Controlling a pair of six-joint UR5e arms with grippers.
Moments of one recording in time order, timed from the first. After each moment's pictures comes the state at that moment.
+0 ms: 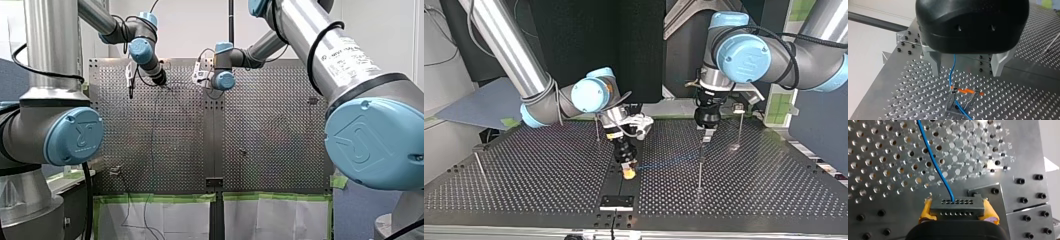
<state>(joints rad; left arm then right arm) -0.22 -1.53 -1.76 -3.18 -1.73 -1.71 2.30 -0.93 1.05 -0.28 1.59 1.76</state>
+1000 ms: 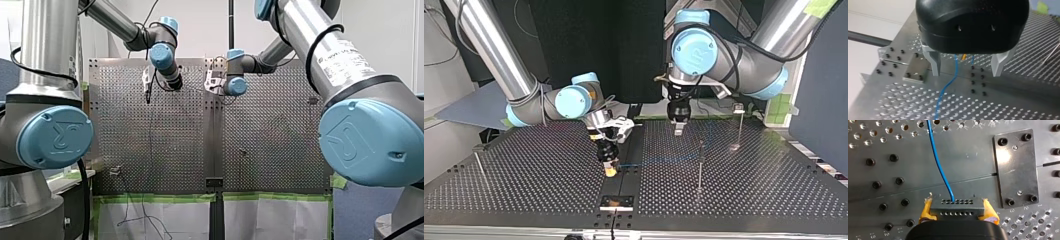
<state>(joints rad) -0.42 -1.64 -1.70 -3.14 -1.93 -1.73 2.22 -0.93 1.12 -0.29 1.55 1.74</state>
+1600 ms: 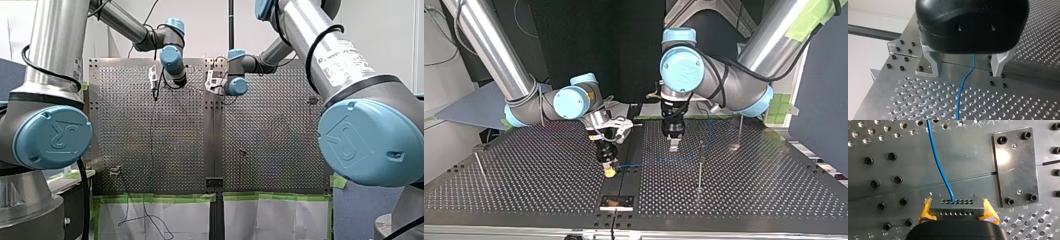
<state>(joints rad) -0.44 -1.73 -1.59 -3.09 -1.99 -1.71 2.21 -0.93 1.12 -0.29 1.54 1.74</state>
